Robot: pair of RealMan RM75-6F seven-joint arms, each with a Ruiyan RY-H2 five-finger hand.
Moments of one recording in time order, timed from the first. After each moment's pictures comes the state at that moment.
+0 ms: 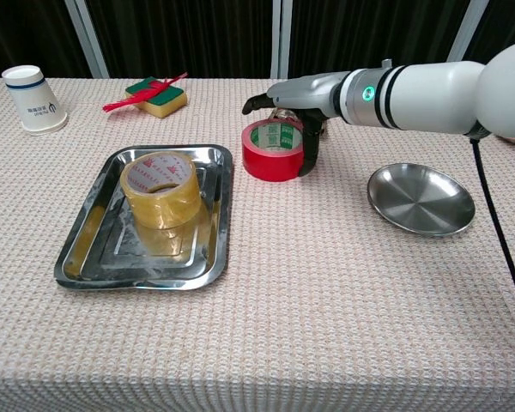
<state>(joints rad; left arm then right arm) -0.14 -1.31 0.02 -1.38 1.36 1.52 -0.02 1.13 -1.70 0.25 -1.09 -0.93 0.50 -0.34</state>
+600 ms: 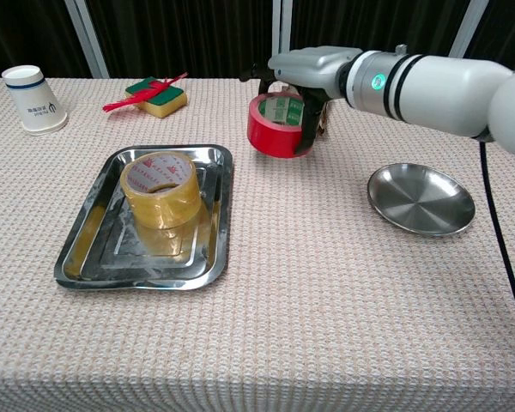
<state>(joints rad) -0.12 -1.31 0.00 -1.38 1.40 1.48 -0.04 1.07 -1.64 0.23 -1.23 -1.02 0.73 -0.33</state>
